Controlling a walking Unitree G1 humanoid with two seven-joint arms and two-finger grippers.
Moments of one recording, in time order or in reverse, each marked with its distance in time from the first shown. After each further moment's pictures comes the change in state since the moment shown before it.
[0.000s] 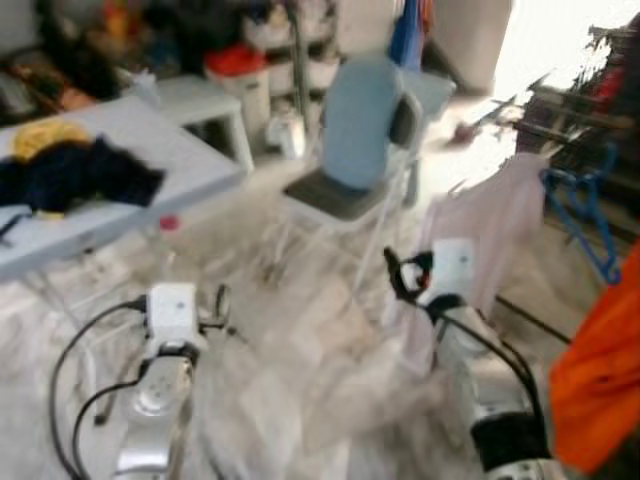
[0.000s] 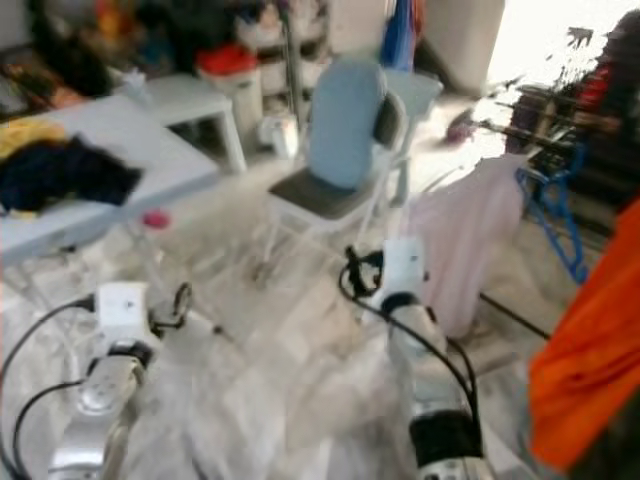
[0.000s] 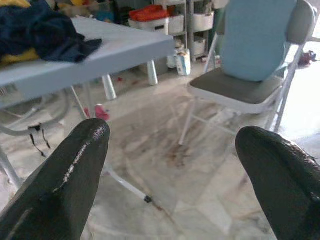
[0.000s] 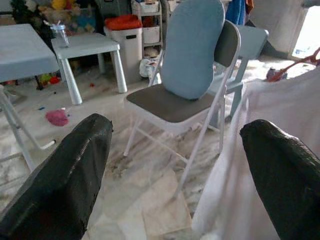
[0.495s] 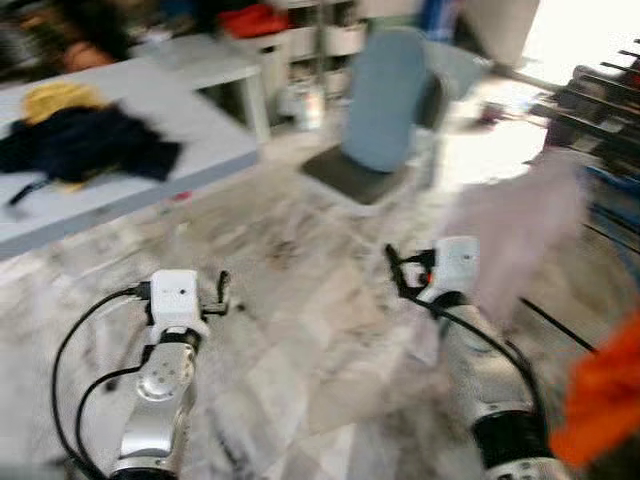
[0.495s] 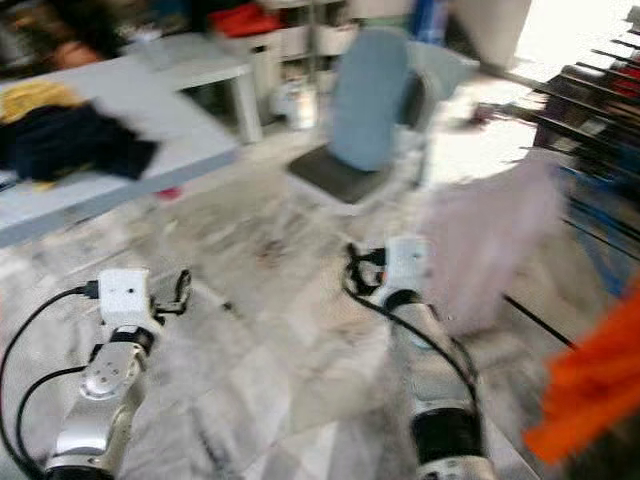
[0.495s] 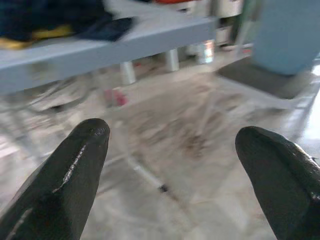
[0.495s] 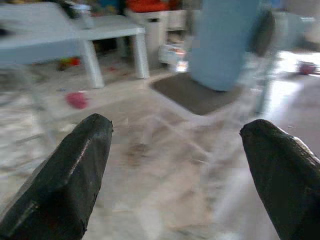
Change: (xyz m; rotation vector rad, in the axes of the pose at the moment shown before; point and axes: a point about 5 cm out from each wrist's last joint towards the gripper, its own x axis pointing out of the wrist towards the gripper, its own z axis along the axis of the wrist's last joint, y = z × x) left arm 0.008 0.002 0.008 0.008 -0.014 0.033; right arm 0.002 0.009 0.003 0.021 -0.021 0.055
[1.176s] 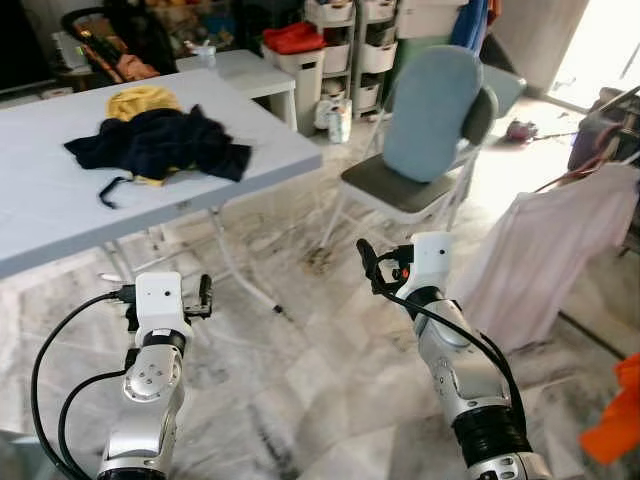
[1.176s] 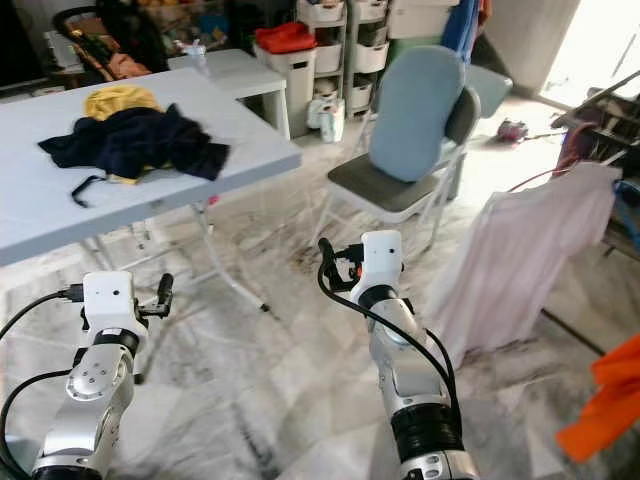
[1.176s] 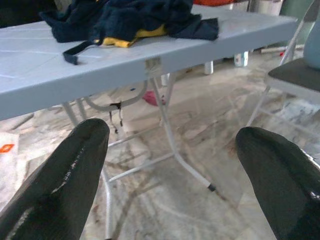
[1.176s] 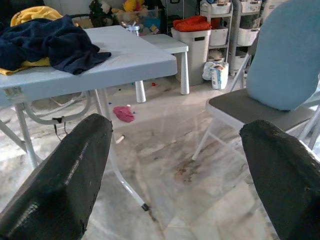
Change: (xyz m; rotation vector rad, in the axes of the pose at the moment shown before) left arm 0.000 0.007 -0.003 0.026 0.020 0.051; right arm 0.005 0.013 0.005 0.015 -0.024 0.068
